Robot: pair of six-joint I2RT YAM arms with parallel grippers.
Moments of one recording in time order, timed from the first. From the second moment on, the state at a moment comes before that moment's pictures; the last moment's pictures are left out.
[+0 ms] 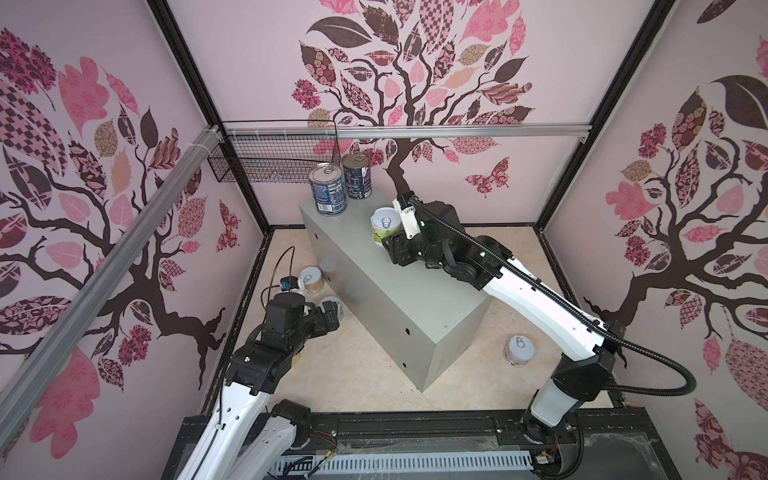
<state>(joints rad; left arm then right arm) -0.33 0.70 0.86 -0.81 -0.13 -0.47 0.84 1.71 1.95 -0.68 0.17 0.24</state>
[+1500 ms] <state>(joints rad) -0.35 0.73 0.86 -0.81 -0.12 -0.47 0.74 2.08 2.37 -0.67 0.07 0.26</state>
